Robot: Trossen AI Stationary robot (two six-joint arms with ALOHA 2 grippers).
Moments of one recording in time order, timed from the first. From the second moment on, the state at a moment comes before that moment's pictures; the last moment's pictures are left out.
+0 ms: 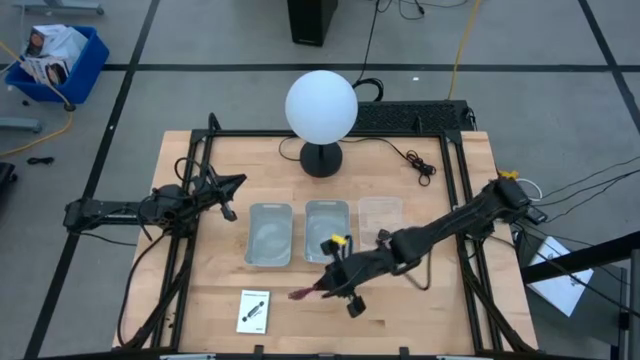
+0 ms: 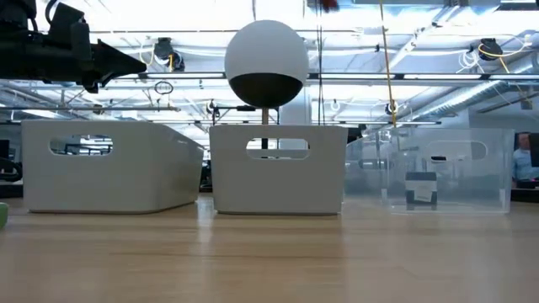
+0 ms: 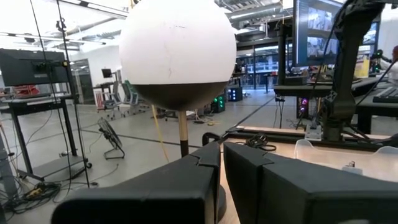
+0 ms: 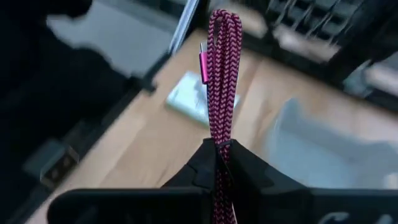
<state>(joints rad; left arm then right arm) 0.05 0.19 0.01 0.37 -0.42 0.15 0.44 1.72 1.39 -0.22 0.10 -0.13</state>
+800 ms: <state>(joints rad) 0.05 0.19 0.01 0.36 -0.42 0.13 0.23 1.70 1.39 -0.22 0.31 0.17</state>
